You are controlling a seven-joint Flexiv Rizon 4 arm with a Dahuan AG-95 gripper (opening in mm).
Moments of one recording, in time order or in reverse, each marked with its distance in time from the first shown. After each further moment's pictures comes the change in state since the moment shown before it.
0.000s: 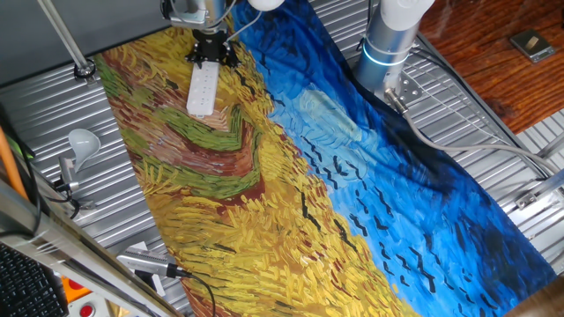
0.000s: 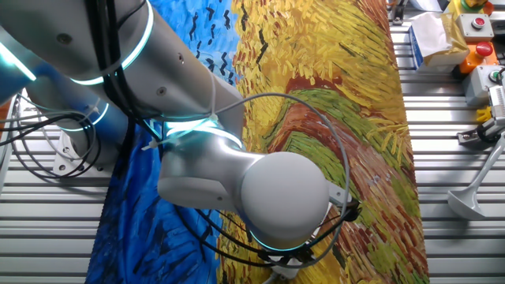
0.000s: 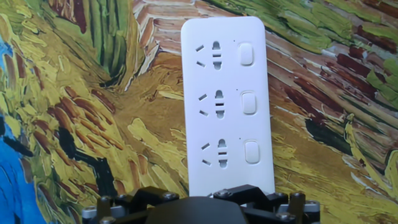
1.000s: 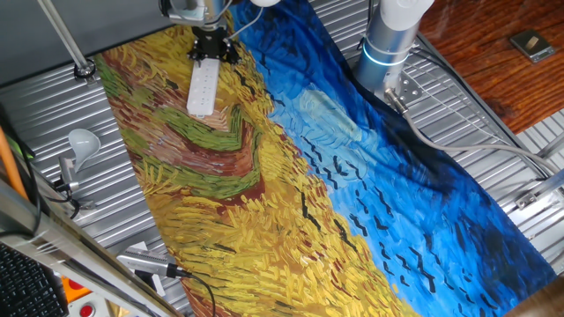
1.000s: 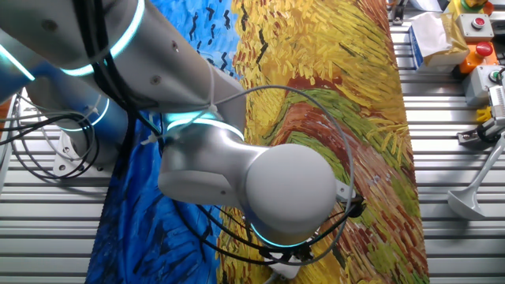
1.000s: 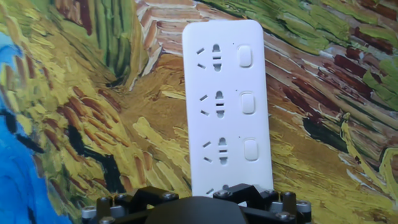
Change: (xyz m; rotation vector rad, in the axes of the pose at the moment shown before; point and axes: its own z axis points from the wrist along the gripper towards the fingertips) arm 0.001 0.002 -0.017 -0.014 0.014 0.000
